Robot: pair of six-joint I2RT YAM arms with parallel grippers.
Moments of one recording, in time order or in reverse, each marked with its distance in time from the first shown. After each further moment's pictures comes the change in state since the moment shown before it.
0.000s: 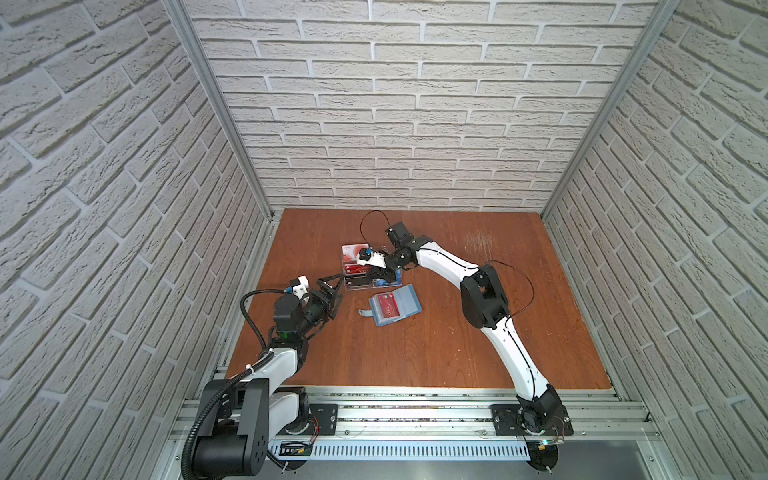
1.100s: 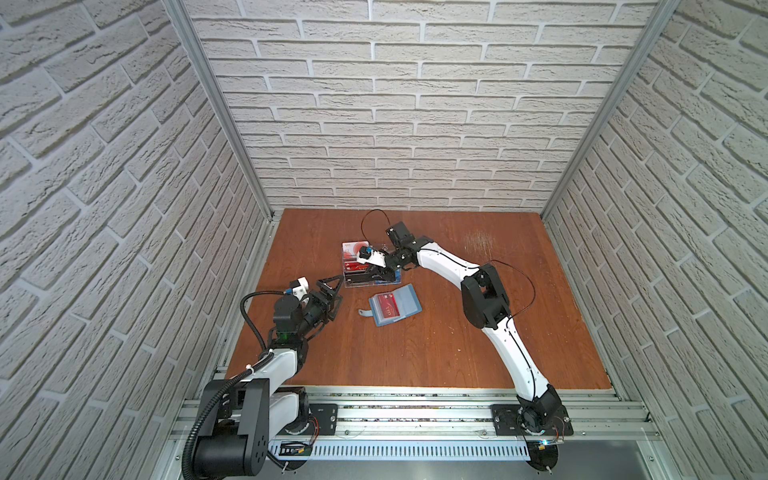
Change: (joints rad) left arm 0.005 0.000 -0.010 0.000 0.002 0.000; right arm 0.000 -0.021 -0.036 0.044 0.002 0.053
